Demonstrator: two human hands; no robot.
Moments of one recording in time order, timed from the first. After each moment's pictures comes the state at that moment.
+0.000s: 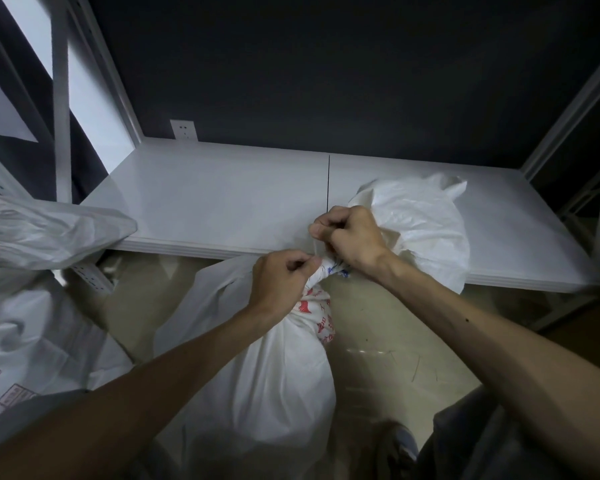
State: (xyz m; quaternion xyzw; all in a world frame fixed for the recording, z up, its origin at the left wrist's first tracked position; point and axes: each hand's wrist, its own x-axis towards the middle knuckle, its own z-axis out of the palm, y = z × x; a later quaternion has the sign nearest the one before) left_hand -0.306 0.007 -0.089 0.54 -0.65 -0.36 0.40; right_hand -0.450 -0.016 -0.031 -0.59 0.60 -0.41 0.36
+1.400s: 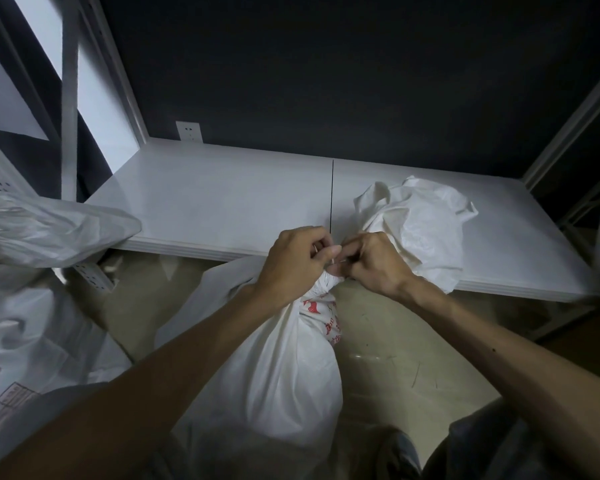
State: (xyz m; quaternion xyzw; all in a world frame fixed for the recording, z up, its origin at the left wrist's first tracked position) left_hand -0.308 -0.014 -0.056 0.44 -0.76 -0.26 0.39; right_hand -0.473 0.003 -0.042 -0.77 0.55 -0.26 0.20
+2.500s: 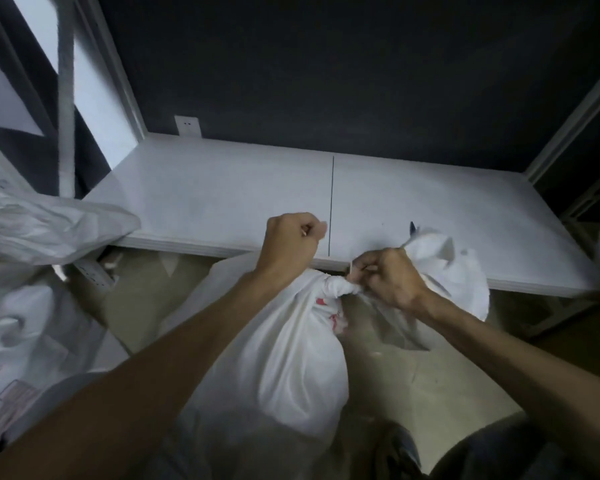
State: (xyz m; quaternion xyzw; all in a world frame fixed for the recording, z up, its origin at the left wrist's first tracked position) left_hand -0.314 -0.028 -0.051 0.51 -0.69 -0.31 0.42; right_hand -0.501 0.016 -0.077 -0.70 0.63 -0.25 0.23
